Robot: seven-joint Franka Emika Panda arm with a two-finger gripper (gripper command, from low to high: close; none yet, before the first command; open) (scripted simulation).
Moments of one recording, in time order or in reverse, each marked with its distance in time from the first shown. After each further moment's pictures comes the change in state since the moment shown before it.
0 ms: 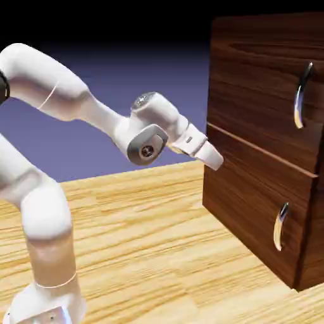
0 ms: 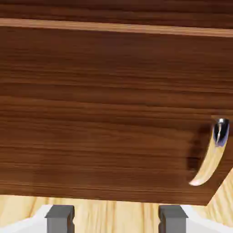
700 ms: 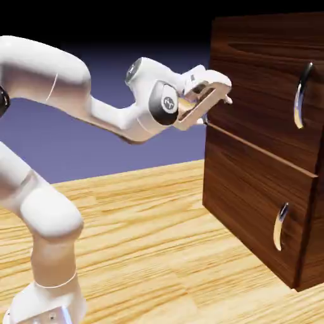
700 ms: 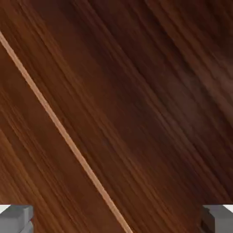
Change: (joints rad) arm 0.343 -0.044 -0.364 0.267 -0.913 0.011 -0.265
